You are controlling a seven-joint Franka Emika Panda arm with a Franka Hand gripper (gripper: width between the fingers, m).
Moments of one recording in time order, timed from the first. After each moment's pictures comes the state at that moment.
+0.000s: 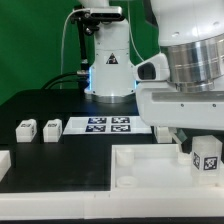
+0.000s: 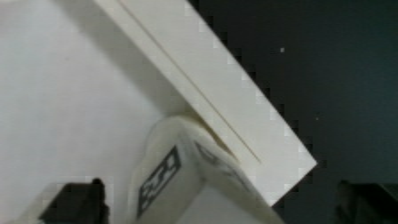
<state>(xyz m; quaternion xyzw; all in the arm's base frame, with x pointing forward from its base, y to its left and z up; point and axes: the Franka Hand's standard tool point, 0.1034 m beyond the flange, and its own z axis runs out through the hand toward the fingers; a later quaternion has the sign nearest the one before) 0.627 0.120 0.070 -0.95 0.30 0.02 0.10</state>
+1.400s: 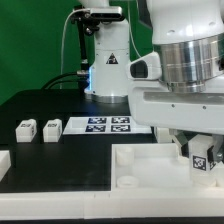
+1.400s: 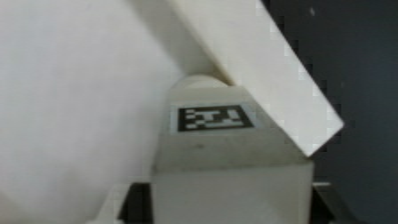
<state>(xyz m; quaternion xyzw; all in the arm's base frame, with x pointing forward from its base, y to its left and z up) 0.632 0.105 0.068 -0.88 0.47 0.03 0.08</state>
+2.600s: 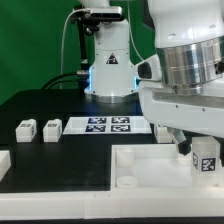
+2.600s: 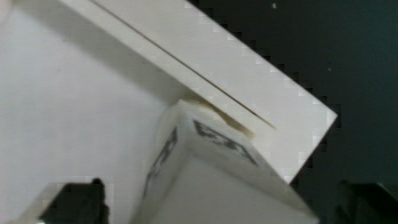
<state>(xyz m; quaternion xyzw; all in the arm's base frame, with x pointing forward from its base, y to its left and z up) 0.630 0.112 0.066 -0.90 0.42 0.02 0.09</state>
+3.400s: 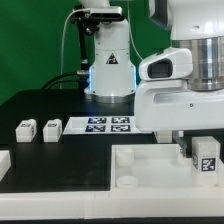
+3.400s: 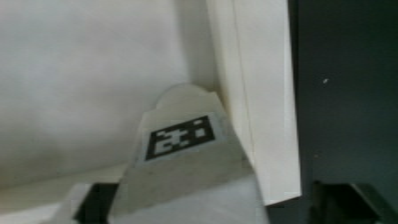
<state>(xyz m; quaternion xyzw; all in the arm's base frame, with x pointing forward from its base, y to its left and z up) 0.630 0.121 0.070 -0.99 0.12 -0.01 0.05</state>
